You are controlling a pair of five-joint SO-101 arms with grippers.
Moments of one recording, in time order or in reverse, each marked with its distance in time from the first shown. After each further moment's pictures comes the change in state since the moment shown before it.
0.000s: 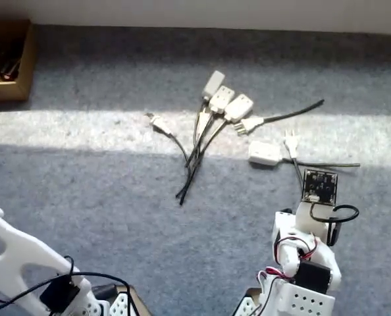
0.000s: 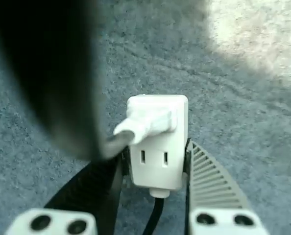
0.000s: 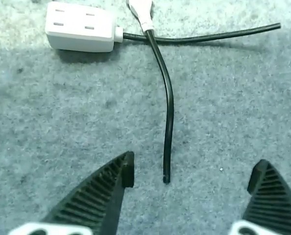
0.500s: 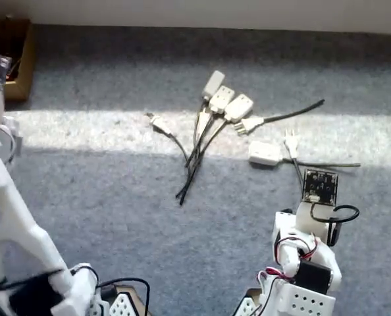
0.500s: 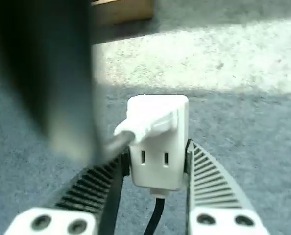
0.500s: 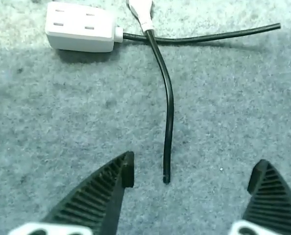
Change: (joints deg) left arm 21.5 -80.8 77.6 -7.9 -0.2; right arm 0.0 0.0 0.0 0.0 0.0
